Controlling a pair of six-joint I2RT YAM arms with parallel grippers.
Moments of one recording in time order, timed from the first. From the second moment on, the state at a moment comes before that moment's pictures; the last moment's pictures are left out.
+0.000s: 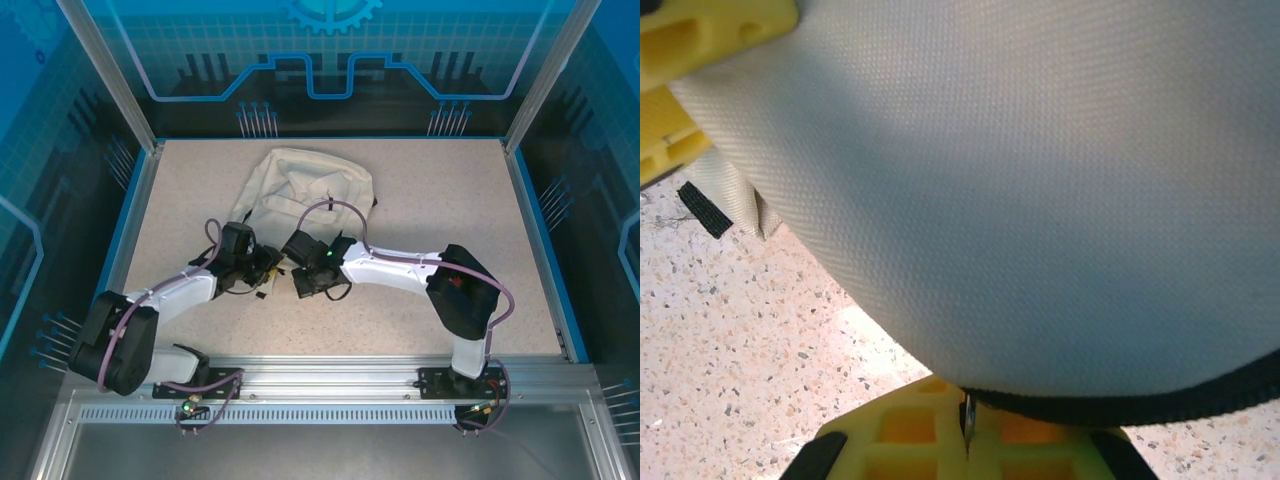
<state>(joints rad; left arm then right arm) -0.33 1.34 0.57 -0.08 0.30 -1.26 1.00 1.86 1.33 -0.67 0.06 0.65</state>
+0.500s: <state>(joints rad) -0.34 1.35 0.55 -0.06 0.24 -1.26 0.84 1.86 1.42 -0.91 0.15 0.65</state>
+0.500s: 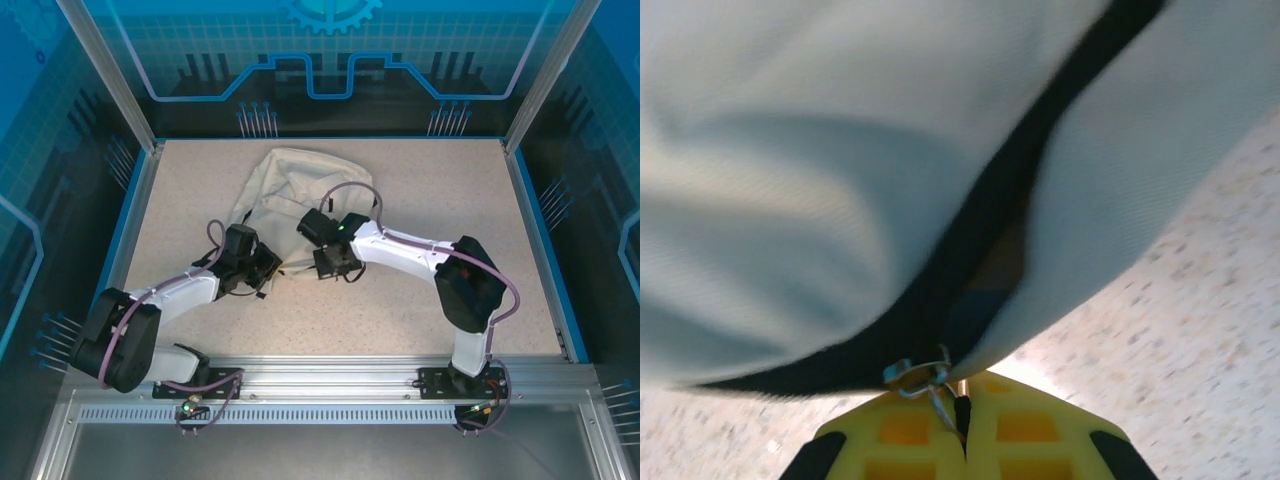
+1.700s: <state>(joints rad) -0.35 1.14 0.52 -0.21 0.36 -1.23 0.75 1.91 1.52 -0.89 -0.50 0.18</state>
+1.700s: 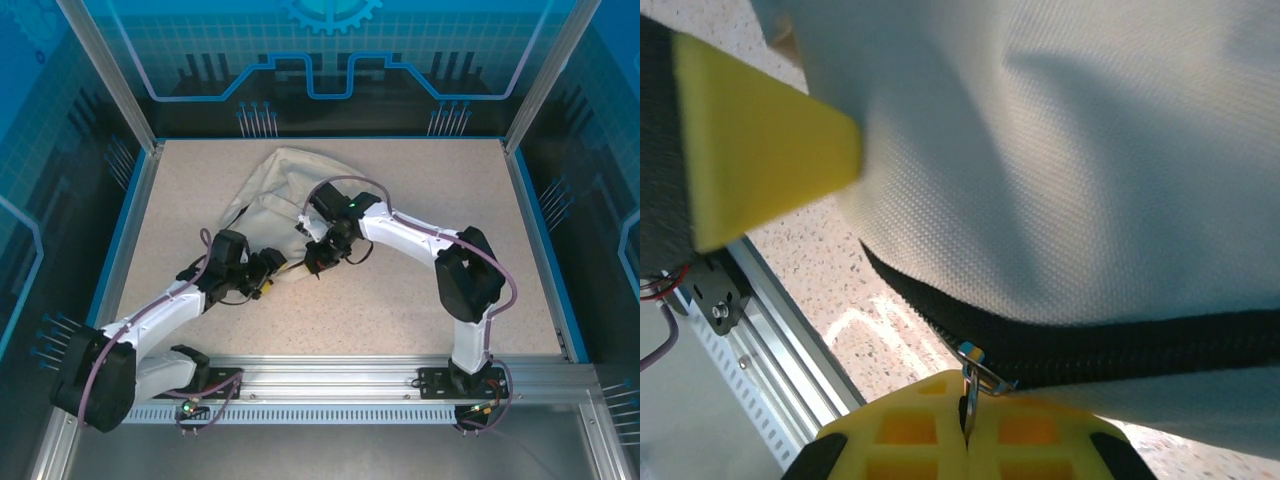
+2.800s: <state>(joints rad) -0.37 1.31 0.50 -0.08 0.23 -1.26 0.73 2.00 1.59 -1.00 -0.10 0.33</state>
